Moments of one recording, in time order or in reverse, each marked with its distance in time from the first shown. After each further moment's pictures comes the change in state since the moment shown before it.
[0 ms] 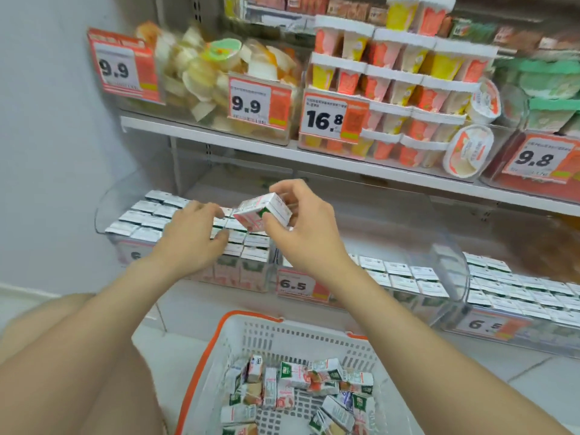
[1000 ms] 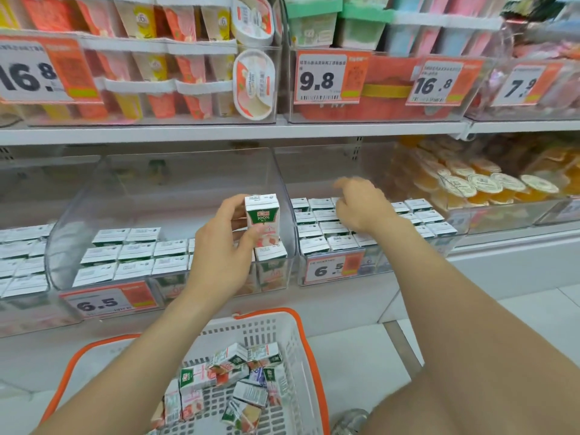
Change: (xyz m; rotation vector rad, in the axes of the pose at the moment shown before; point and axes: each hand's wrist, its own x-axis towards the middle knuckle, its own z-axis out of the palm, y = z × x) left_hand -0.037 0.298 0.159 -0.707 -0.020 0.340; right_hand -0.077 0.244 -0.302 -0.777 -0.048 0.588
